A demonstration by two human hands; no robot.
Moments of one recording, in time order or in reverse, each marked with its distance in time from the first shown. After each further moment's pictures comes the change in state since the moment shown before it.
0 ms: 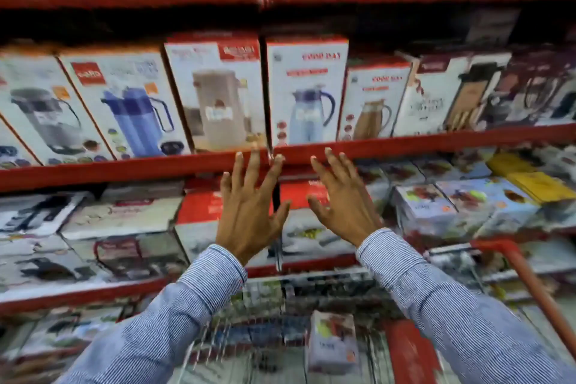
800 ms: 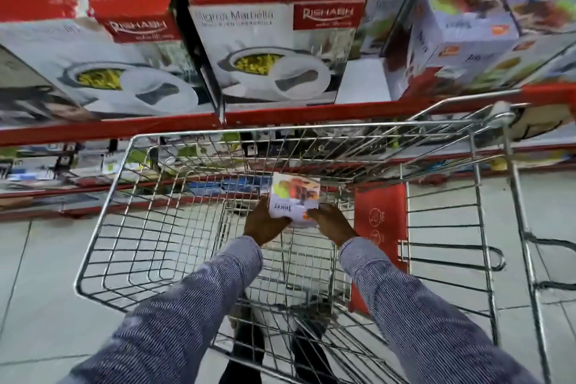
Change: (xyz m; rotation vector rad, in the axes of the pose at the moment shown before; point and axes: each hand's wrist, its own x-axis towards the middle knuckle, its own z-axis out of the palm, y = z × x) left_hand -0.226 0.085 0.290 -0.614 -0.980 -0.909; right_hand -0.274 0.160 0.268 0.724 -0.833 1.024
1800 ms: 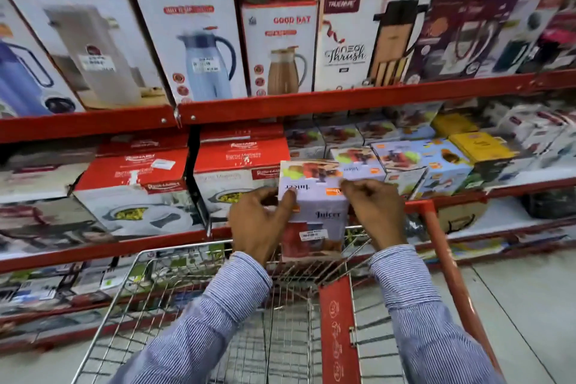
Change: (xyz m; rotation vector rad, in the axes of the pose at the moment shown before) left_hand -0.175 0.233 -0.080 -0.172 0.739 0.720; right_hand -0.230 -0.183 -0.214 0.265 0.713 -0.601
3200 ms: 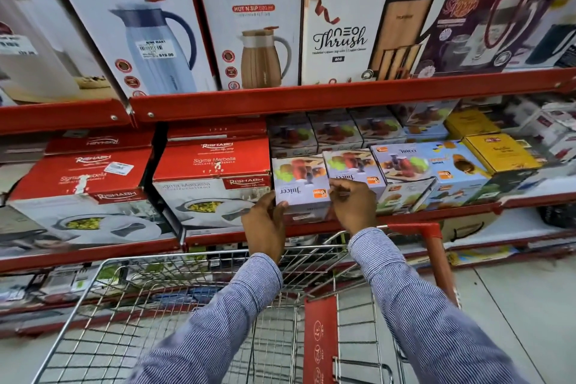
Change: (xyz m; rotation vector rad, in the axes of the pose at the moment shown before) left_hand 0.049 -0.058 0.130 0.013 -0.004 -0.125; right_hand 0.118 0.073 0.049 -0.270 -0.128 -0.048
